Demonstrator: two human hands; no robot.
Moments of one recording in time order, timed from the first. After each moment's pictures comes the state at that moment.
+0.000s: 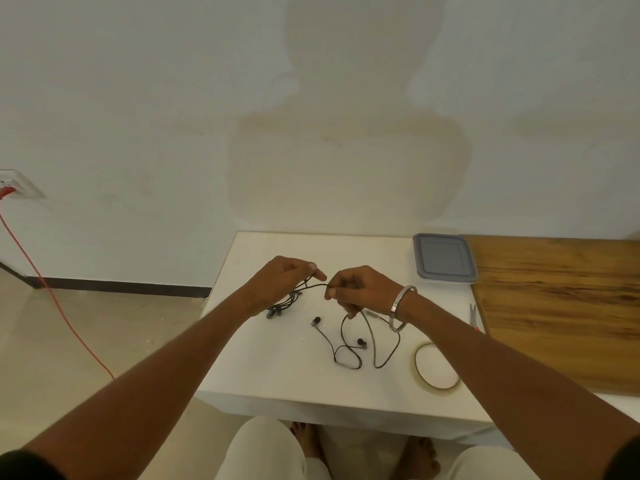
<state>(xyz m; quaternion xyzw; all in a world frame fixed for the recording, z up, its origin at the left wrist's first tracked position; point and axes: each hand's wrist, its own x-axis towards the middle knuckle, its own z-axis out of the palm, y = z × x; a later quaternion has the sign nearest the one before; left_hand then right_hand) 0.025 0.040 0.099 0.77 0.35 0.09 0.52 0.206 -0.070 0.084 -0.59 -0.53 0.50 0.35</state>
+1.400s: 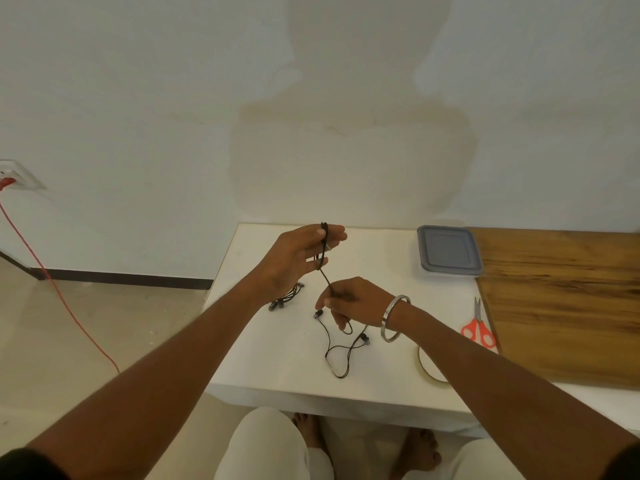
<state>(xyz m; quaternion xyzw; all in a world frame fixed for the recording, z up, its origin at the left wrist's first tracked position) 0.049 0.032 0.116 0.61 0.26 0.20 0.72 0.189 -0.072 0.050 -0.61 -0.60 0.44 0.28</state>
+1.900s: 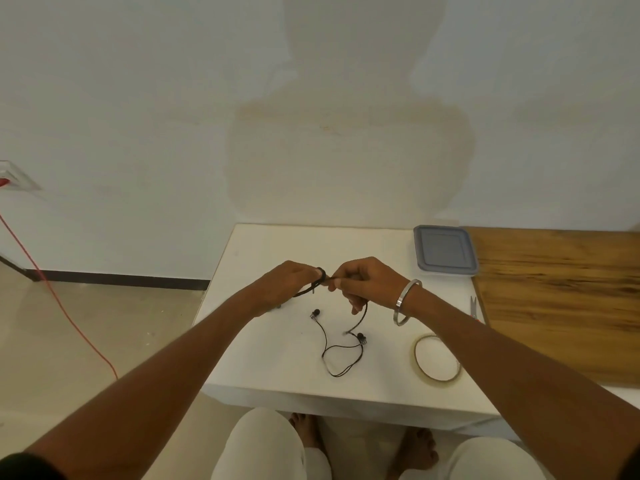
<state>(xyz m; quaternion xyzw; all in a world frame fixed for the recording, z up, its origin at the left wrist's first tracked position) 0.031 0.026 0.097 0.78 0.35 0.03 0.51 0.213 -0.074 0.077 -0.58 -0.53 0.49 0.37</state>
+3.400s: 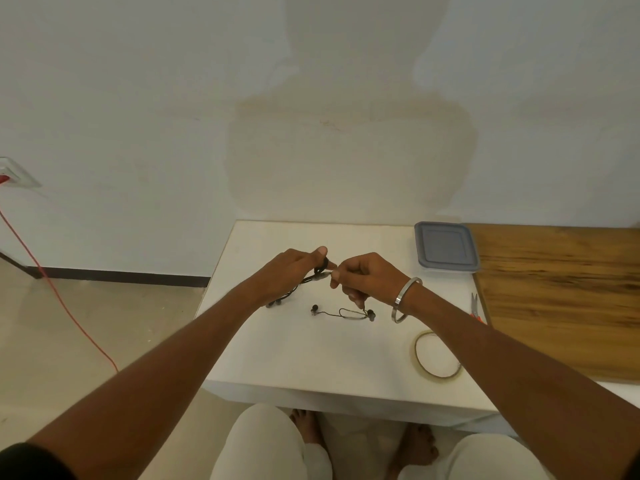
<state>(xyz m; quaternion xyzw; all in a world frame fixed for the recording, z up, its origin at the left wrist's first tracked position) 0.038 0.033 0.099 0.81 0.36 0.01 0.46 0.208 -0.076 0.081 -0.59 -0.51 0.49 0.40</state>
